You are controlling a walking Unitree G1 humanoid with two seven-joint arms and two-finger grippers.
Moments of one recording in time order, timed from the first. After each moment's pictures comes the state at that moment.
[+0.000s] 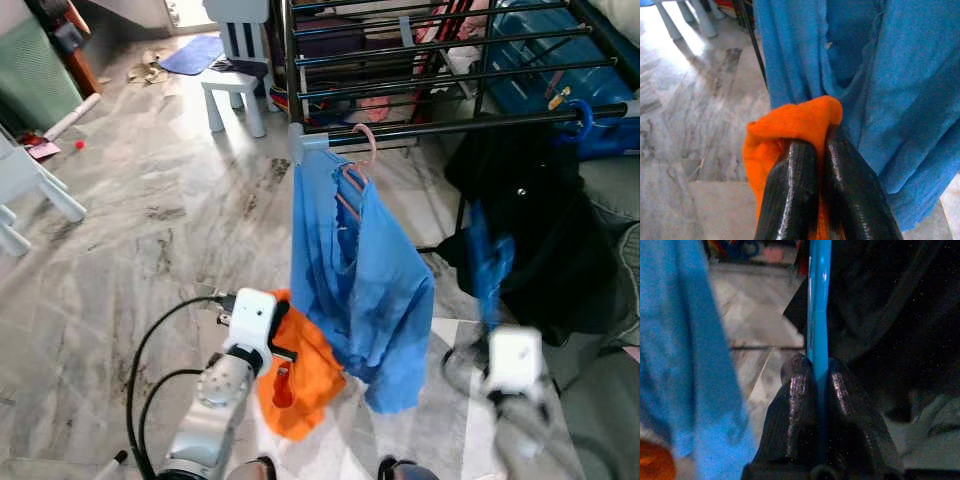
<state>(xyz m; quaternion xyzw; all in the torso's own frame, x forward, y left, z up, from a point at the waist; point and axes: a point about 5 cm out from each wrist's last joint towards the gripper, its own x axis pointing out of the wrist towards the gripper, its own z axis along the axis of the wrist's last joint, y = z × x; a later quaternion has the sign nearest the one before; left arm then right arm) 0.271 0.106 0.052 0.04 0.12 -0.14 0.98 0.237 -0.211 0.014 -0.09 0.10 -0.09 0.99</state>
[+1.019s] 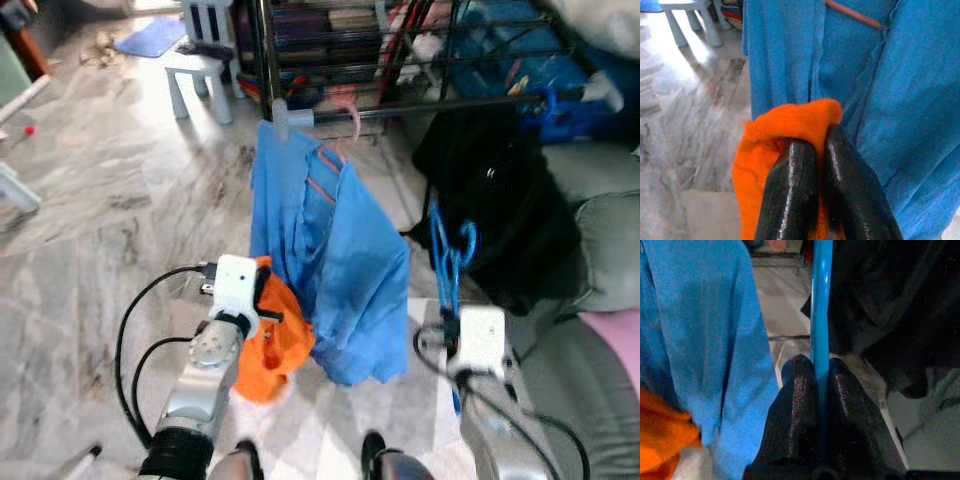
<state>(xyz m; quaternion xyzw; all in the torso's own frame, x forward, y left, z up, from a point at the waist) 0.308 0.124 0.080 0.03 0.08 -0.09 0.99 0.264 -0.172 0.053 -0.03 0.10 -0.05 0.99</state>
